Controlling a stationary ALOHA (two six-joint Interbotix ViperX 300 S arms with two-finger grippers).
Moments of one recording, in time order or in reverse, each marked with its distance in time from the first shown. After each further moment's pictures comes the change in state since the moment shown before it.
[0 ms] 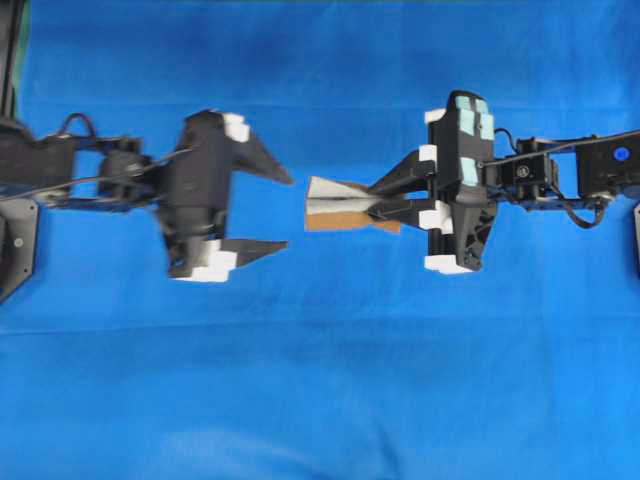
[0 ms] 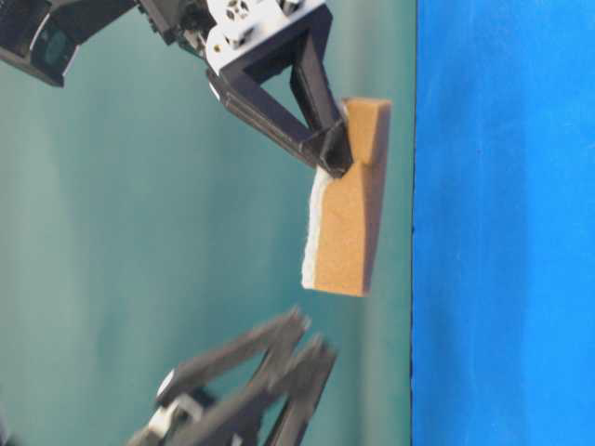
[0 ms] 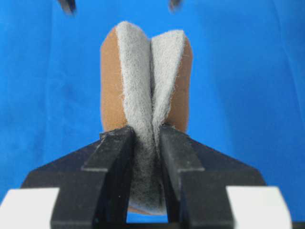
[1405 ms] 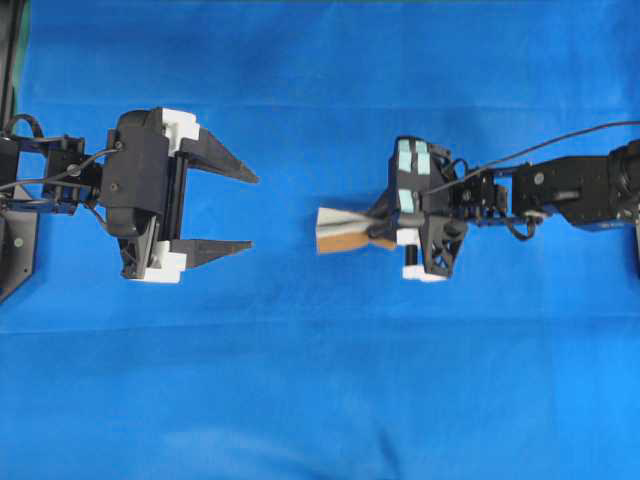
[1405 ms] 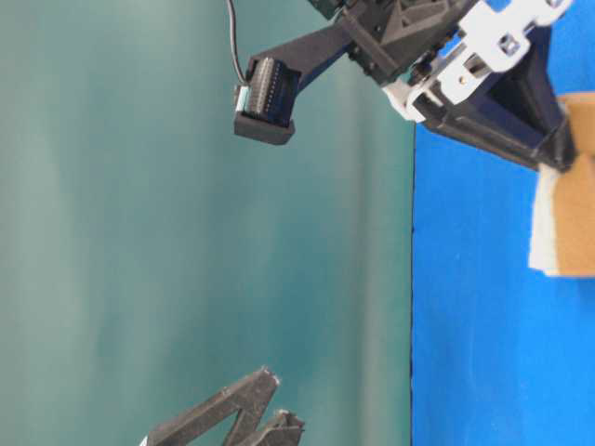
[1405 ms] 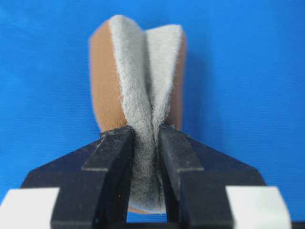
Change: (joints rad) left arm -0.002 -0.115 0.097 0.000 -0.044 0.014; right arm -0.057 0.337 0.014 -0.009 -0.110 -0.018
